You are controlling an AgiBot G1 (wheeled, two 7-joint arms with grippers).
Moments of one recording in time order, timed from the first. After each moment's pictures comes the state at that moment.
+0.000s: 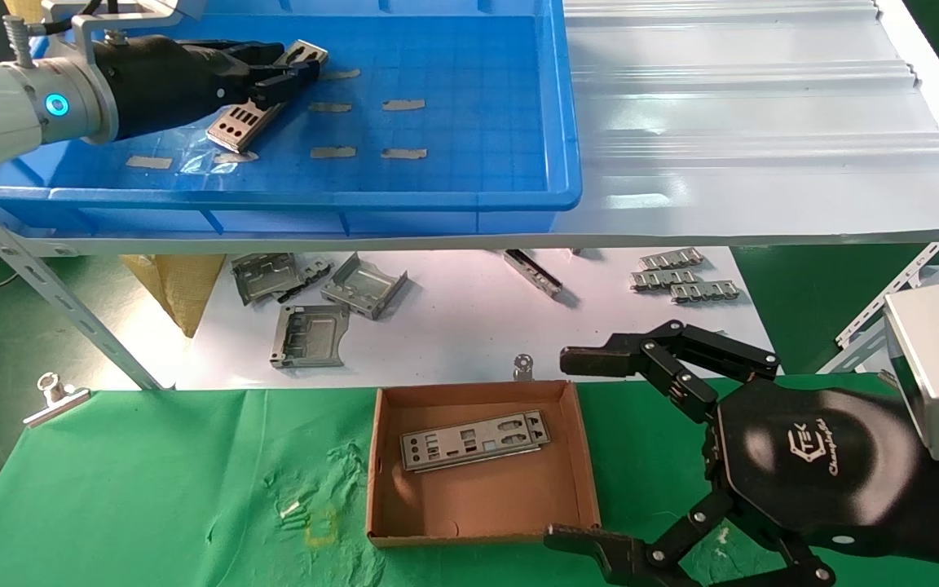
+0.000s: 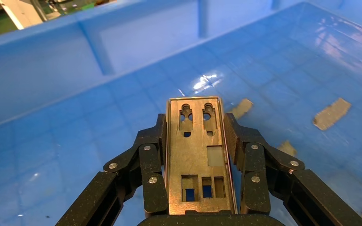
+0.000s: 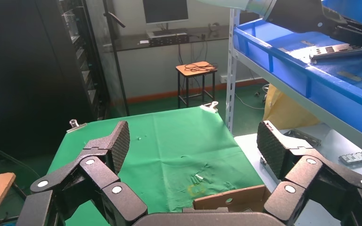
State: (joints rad) left arm -1.97 1.22 0.51 0.00 1.32 0.84 0.04; right arm 1.09 -0.59 -0.34 1.27 -0.69 -1.47 0.16
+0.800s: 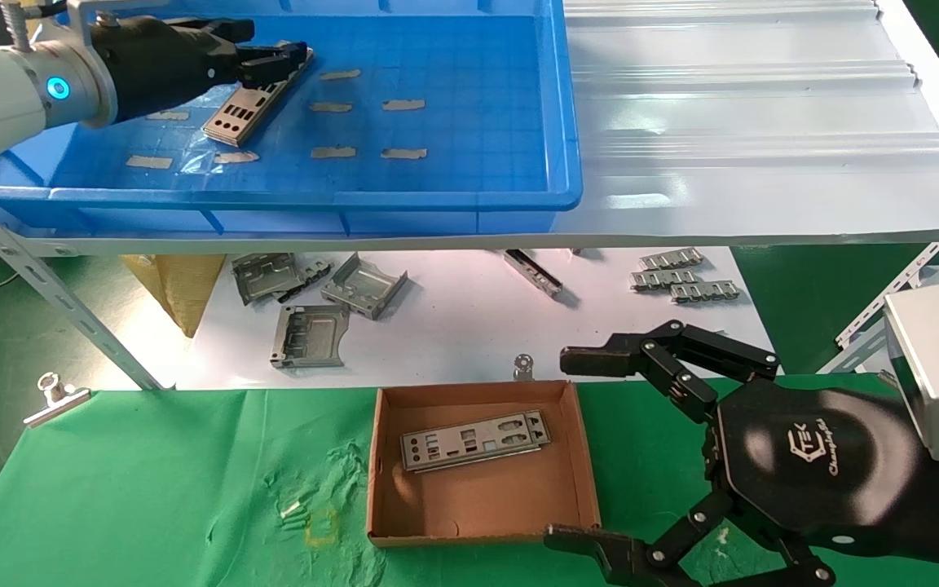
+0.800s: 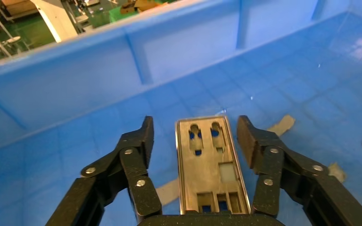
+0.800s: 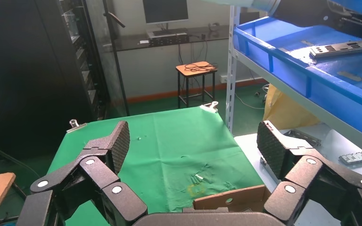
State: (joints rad) left arm -1.98 1.23 0.51 0.00 1.31 0.77 0.04; right arm 1.09 -0.59 -0.34 1.27 -0.69 -1.47 0.16
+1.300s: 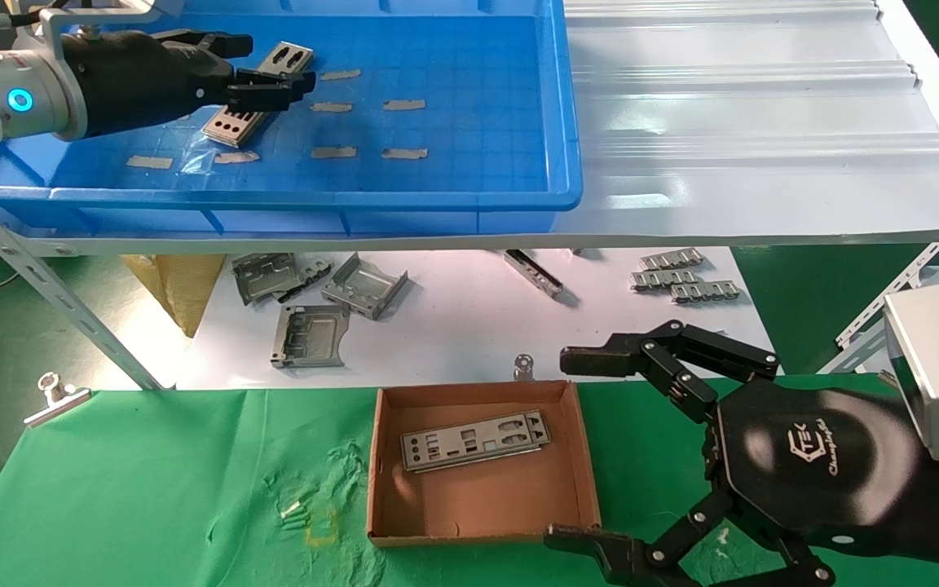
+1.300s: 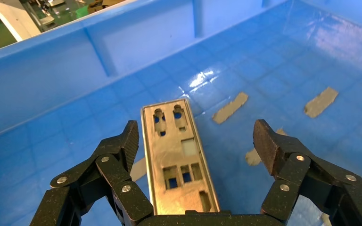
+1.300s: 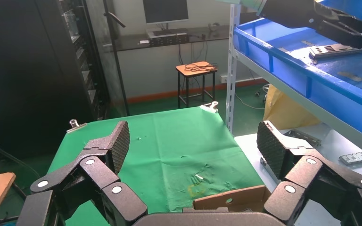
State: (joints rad) left arm -1.99 1.18 0.53 -0.01 1.33 0.88 0.06; right arm 1.09 -0.59 -0.34 1.27 -0.69 -1.47 0.16
